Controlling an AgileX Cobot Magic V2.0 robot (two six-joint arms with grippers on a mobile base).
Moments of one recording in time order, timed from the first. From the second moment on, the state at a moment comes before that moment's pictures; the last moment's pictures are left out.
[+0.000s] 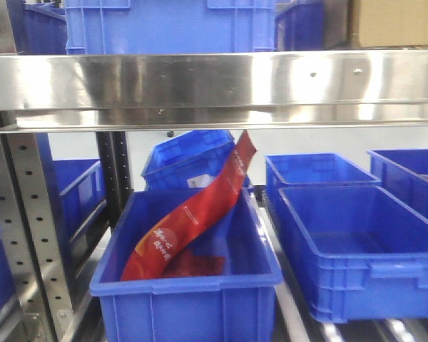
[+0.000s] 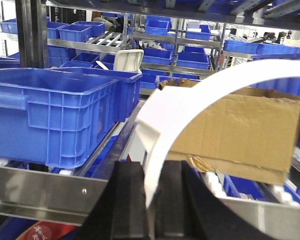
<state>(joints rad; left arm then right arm) -0.17 0.37 -0.63 0.01 0.24 -0.03 0.12 0.44 -0.73 0.12 0.36 -0.17</state>
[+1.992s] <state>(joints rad) -0.17 0.37 -0.63 0.01 0.24 -0.03 0.12 0.44 -0.73 0.12 0.36 -0.17</state>
